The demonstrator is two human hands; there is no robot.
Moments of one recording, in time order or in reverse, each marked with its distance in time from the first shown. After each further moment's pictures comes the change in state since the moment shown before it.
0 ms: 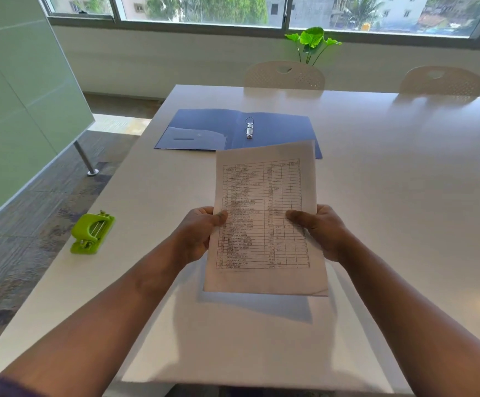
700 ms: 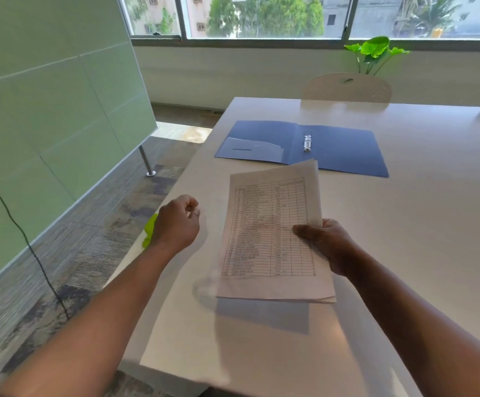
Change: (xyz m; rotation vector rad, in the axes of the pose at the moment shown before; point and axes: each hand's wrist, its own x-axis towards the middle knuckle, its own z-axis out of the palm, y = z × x) left_hand -0.038 0.032 -0.139 0.980 0.743 0.492; right_hand 0.036 0.006 0.095 -0.045 -0.116 0.106
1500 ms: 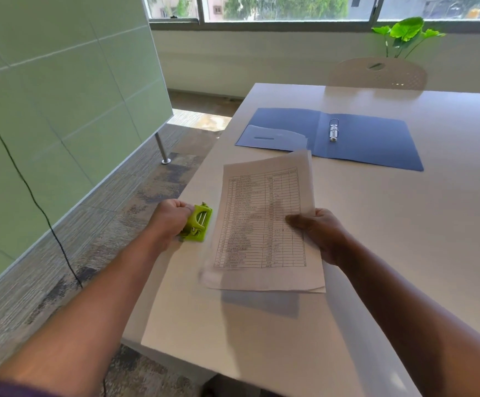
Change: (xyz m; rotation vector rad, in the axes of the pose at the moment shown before) left_hand 0.021 -0.062 -0.012 -0.448 -0.146 -0.536; right_hand 0.023 0.004 0.059 0.033 -0.043 0.045
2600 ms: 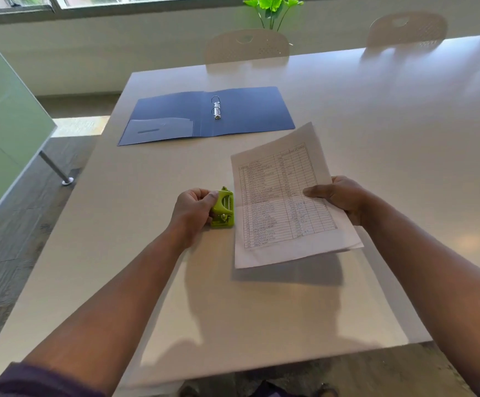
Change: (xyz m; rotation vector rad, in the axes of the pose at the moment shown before) left_hand -0.098 0.056 0.217 -0.029 -0.451 0.179; right_hand -0.084 0.002 -0.229 -0.012 0.301 0.055
